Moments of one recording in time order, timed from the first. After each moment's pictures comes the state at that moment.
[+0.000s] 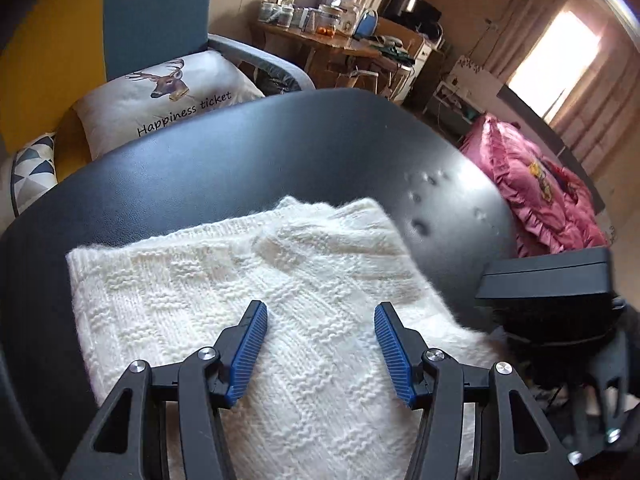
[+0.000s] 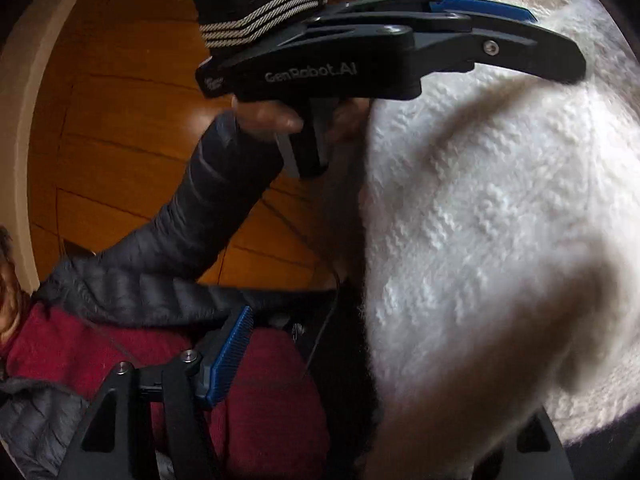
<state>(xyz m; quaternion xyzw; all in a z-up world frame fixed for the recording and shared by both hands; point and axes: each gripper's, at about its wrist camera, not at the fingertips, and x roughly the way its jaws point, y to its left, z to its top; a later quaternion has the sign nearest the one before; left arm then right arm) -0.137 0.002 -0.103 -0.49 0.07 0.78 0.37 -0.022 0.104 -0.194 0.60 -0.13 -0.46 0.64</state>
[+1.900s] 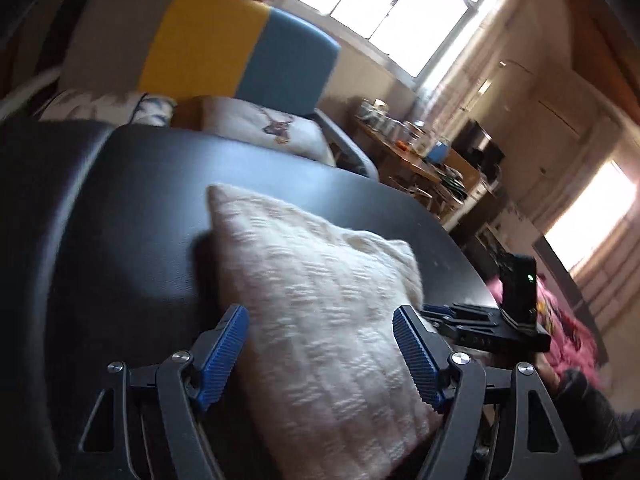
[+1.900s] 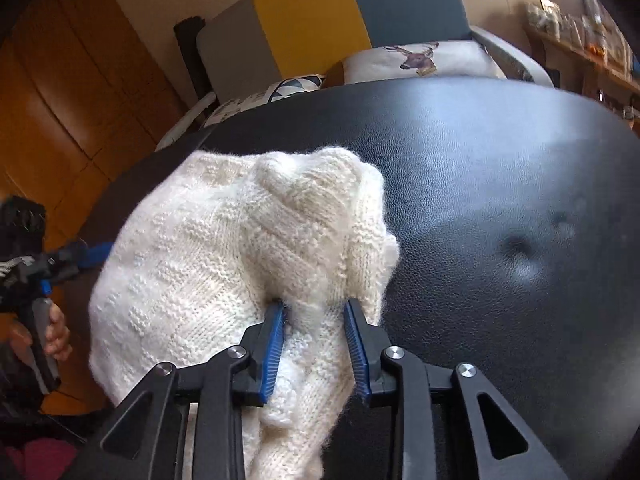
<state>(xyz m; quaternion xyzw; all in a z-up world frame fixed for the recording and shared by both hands) -0.008 -0.138 -0.109 -0.40 -0.22 0.86 0.20 -0.050 0.201 -0.179 0.48 -0.08 -0.83 0.27</state>
